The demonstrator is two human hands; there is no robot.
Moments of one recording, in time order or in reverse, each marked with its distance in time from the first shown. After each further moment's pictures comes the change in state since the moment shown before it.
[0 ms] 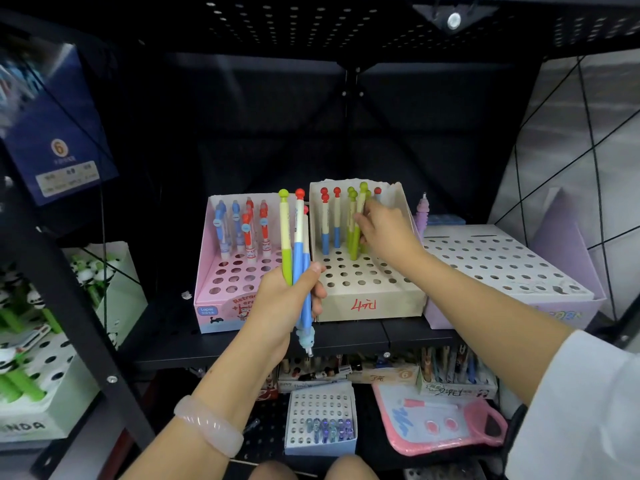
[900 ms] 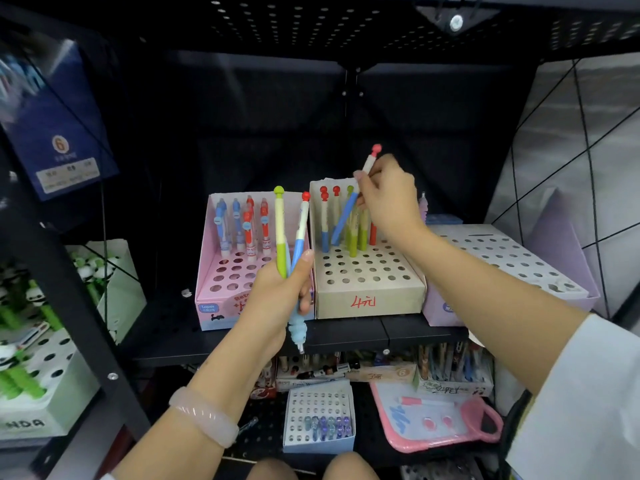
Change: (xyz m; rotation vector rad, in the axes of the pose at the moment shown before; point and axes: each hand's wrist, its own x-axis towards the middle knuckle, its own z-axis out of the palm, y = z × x) left_hand 0.006 0.000 -0.006 0.044 0.043 0.027; right_hand 0.012 -0.033 -0.029 0.354 0.253 0.085
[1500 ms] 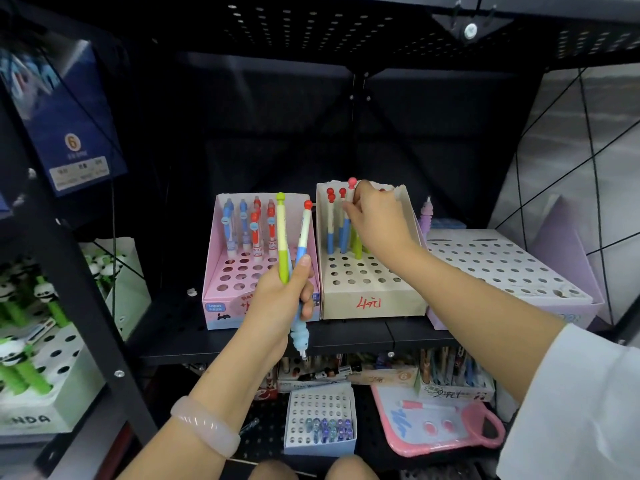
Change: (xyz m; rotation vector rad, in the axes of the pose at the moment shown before) left_hand -0.004 -0.005 -0.006 -0.058 0.017 -0.032; right_hand -0.014 0.002 0.021 -0.386 -0.146 -0.182
